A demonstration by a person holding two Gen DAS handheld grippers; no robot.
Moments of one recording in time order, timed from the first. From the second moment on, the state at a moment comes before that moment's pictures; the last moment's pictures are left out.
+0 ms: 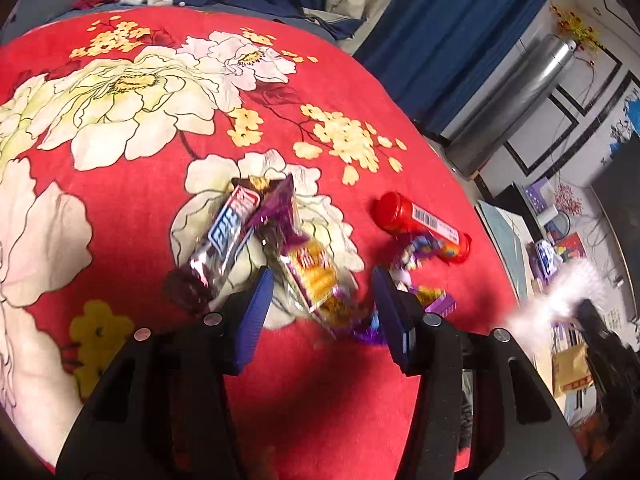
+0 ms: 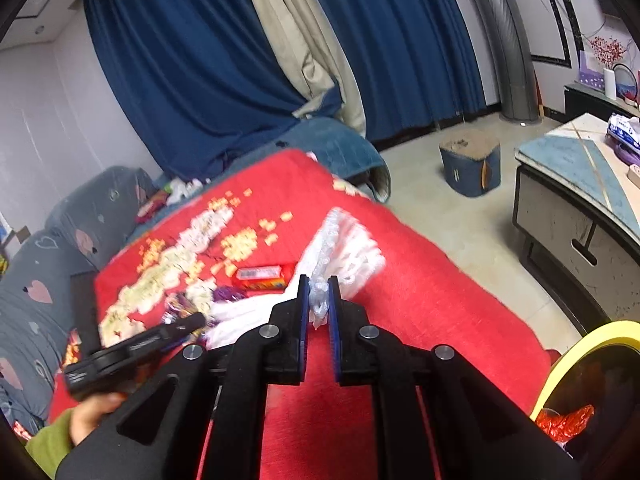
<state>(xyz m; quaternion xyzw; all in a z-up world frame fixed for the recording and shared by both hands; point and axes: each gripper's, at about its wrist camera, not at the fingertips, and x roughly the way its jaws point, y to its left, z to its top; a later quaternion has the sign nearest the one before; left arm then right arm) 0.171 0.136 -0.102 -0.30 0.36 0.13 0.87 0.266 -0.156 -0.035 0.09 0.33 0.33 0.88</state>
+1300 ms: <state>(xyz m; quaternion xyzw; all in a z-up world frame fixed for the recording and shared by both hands) 0.132 0.008 -0.001 -0.17 0.24 -0.07 0.95 0.200 -0.239 0.009 0.05 0.25 0.30 0.92</state>
